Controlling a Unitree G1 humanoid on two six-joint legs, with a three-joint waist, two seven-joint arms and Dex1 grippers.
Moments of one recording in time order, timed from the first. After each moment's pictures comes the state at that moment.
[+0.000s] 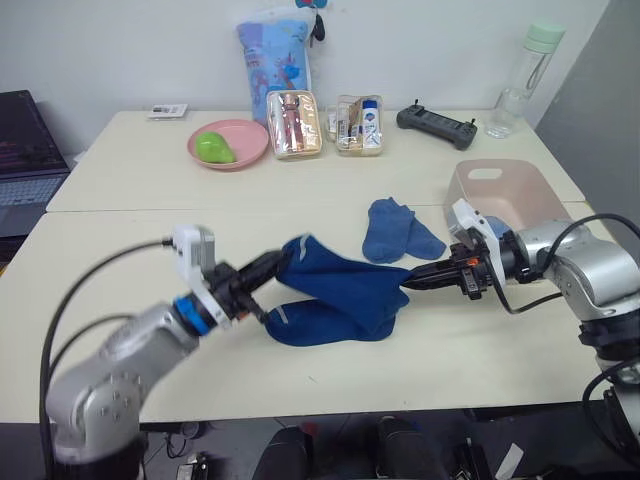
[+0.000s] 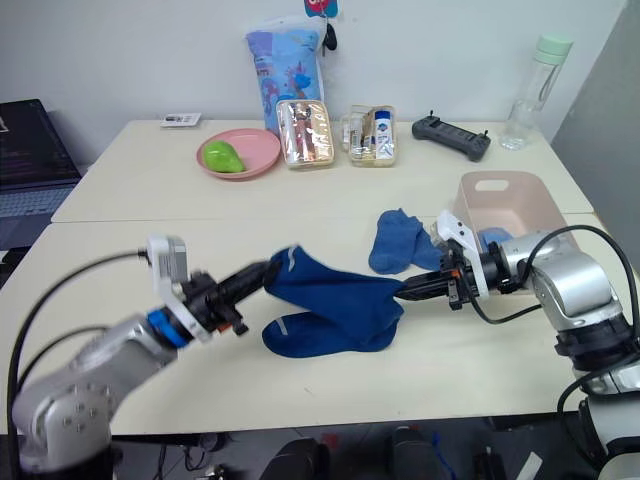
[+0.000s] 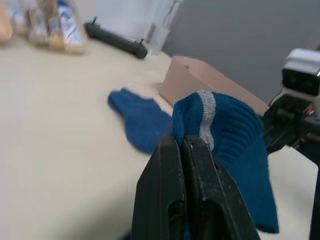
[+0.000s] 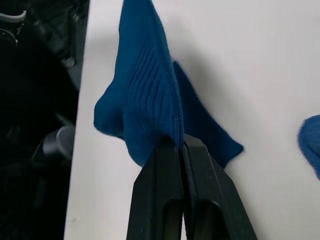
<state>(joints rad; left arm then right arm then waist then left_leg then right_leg) 0.01 0.41 0.32 -0.66 -0.97 0.87 -0.39 -0.70 -0.80 0.26 -0.04 0.46 0.75 1.39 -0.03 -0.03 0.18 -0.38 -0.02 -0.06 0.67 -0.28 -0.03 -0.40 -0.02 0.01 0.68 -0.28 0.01</state>
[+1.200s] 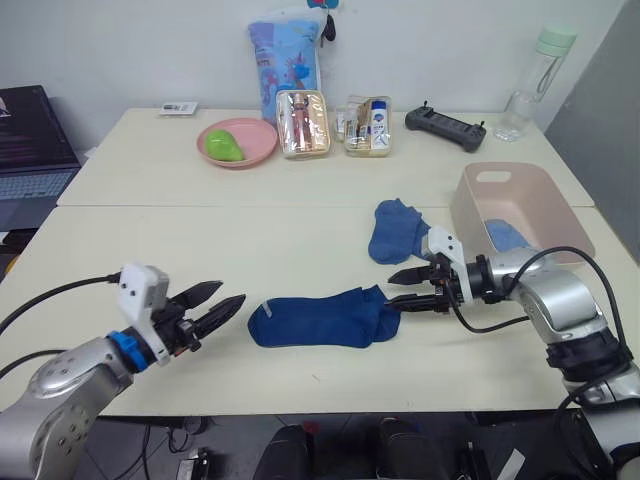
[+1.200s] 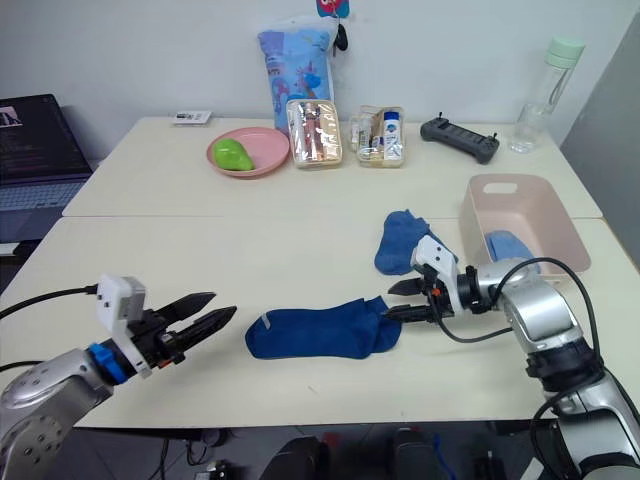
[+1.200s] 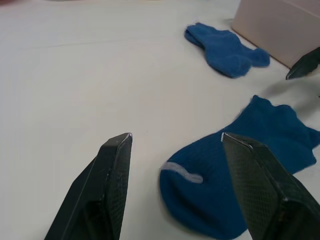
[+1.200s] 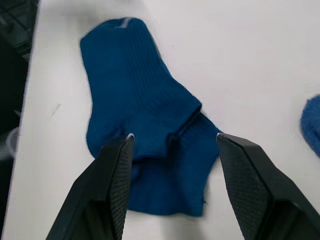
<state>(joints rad) 0.13 0.74 0.30 -0.40 -0.70 0.60 -0.70 -0.49 -0.64 0.19 -0.11 0.30 0.71 1.16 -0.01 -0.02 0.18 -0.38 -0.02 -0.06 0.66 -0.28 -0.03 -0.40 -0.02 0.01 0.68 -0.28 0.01</state>
